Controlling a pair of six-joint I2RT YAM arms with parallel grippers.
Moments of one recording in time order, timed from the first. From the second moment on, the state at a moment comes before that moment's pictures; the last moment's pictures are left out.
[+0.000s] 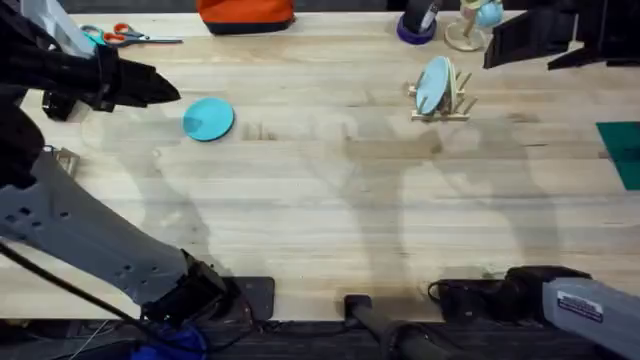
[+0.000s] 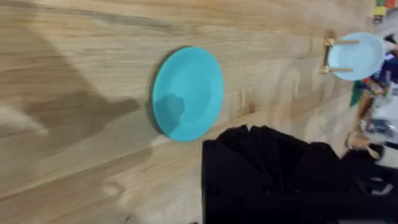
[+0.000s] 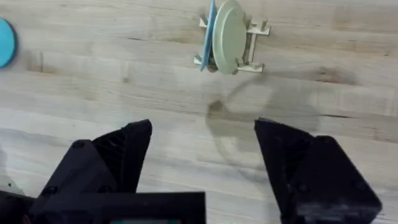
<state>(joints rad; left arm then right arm) 0.66 2.05 1.66 -1.39 0.83 0.59 0.00 1.25 1.48 -1.24 -0.18 -0.01</state>
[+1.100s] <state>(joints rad) 0.66 2.14 1.66 -1.33 0.87 0.69 0.00 1.25 1.48 -1.24 -0.18 -0.01</state>
